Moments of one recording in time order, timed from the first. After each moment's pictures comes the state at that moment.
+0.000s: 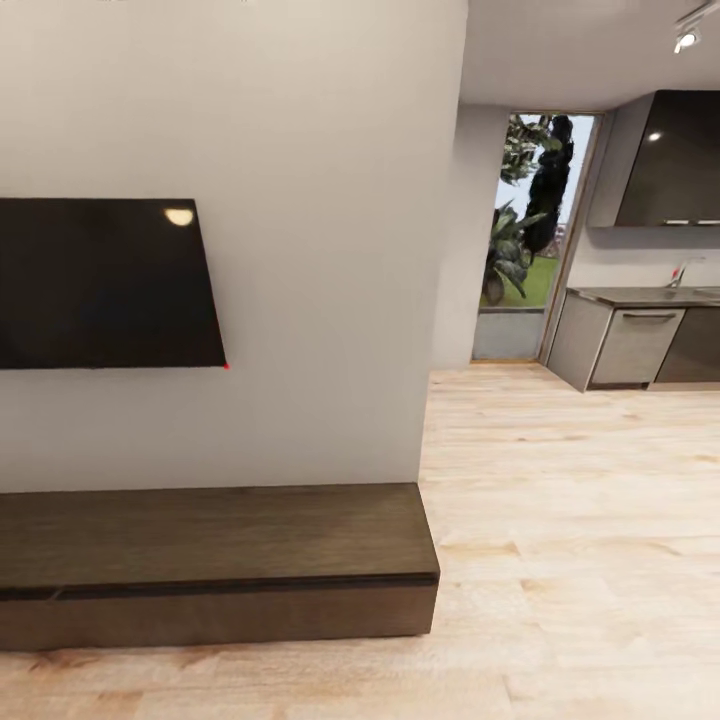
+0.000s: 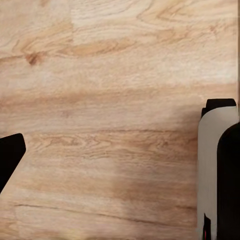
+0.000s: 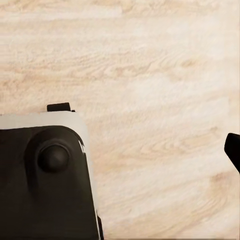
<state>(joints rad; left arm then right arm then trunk) -0.04 0.15 -0.82 -0.06 0.72 -0.28 0.22 -0.08 0.04 0.55 0.04 -0.56 -0.33 -0.33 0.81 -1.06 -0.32</state>
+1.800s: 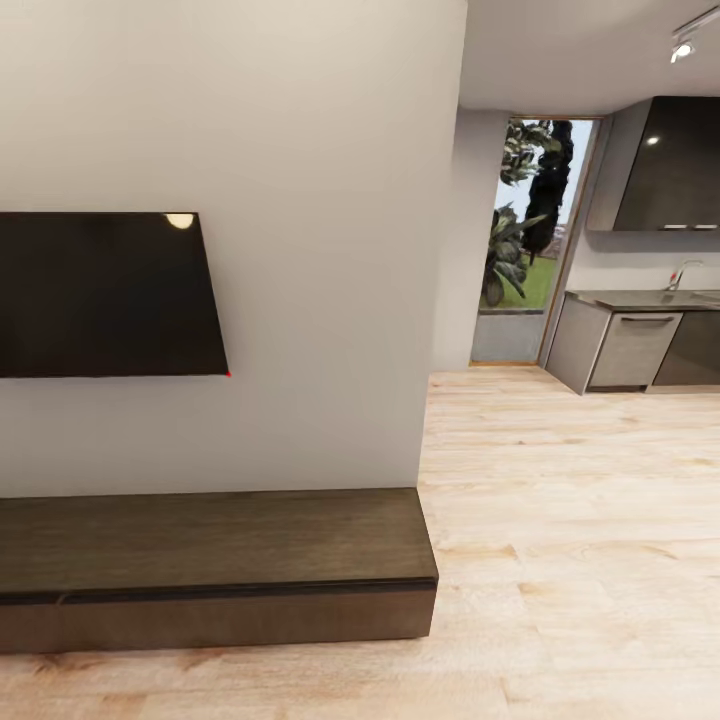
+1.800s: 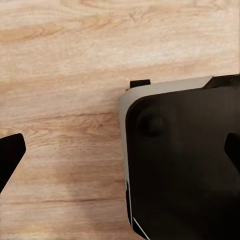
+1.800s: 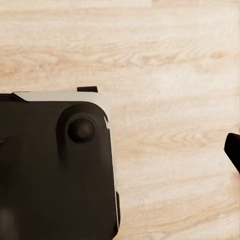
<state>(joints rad) -0.04 0.06 -0.82 -0.07 0.72 -0.23 0.08 -0.04 0.01 0.55 0.02 -0.55 -0.33 -0.18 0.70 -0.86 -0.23</state>
